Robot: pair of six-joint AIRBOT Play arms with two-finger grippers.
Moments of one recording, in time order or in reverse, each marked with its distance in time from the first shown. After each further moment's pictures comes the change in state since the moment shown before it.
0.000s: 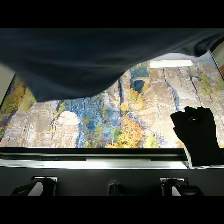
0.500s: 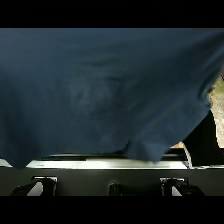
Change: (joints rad) left arm -0.002 -0.073 -0.085 0.268 -0.115 -0.056; right arm 0.000 -0.142 0.040 0.002 0.308 0.045
